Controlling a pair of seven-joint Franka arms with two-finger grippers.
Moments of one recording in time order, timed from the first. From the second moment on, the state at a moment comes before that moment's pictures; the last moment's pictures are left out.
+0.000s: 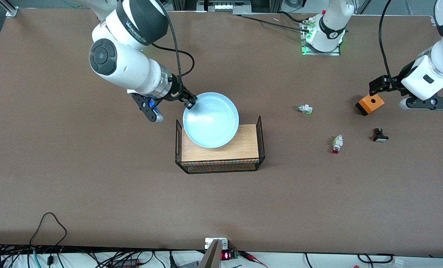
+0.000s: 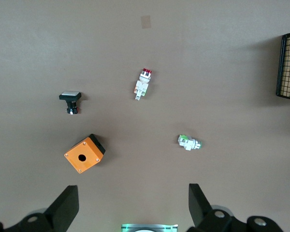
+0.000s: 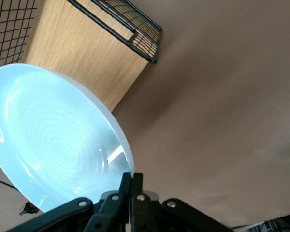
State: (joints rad) left arm -0.01 0.01 -0.04 -1.70 0.02 1.55 -0.05; right arm 0.53 0.34 0.03 -1.53 0.44 1.89 1.30
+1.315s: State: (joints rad) left arm -0.01 0.01 -0.04 -1.70 0.02 1.55 -0.05; right arm 0.53 0.47 0.02 -1.56 0.43 2.04 1.23
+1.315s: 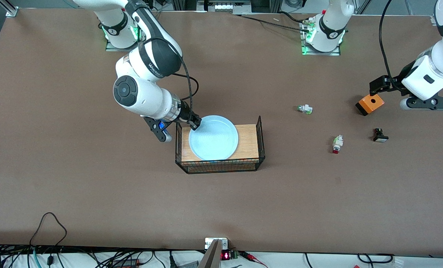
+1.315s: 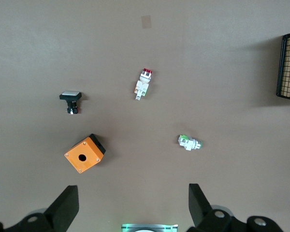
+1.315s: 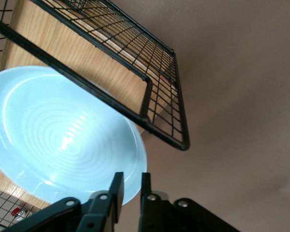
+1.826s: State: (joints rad) left arm 0.00 0.02 -0.04 -1.70 0.02 1.52 -0.05; right arm 0.53 0.36 0.01 -1.54 0.42 2.04 1.23
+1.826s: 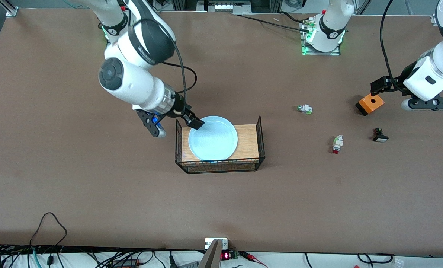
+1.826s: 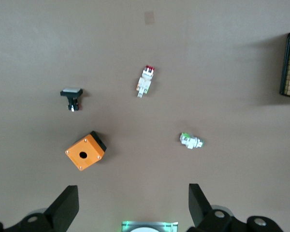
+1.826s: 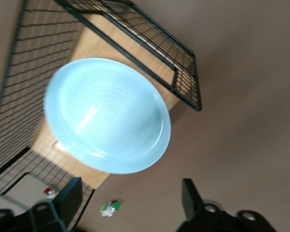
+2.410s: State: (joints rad) left arm 0.00 0.26 -0.04 -1.74 0.04 1.58 -0.04; right arm 0.39 0.25 -0.01 -1.54 0.21 1.80 0.83
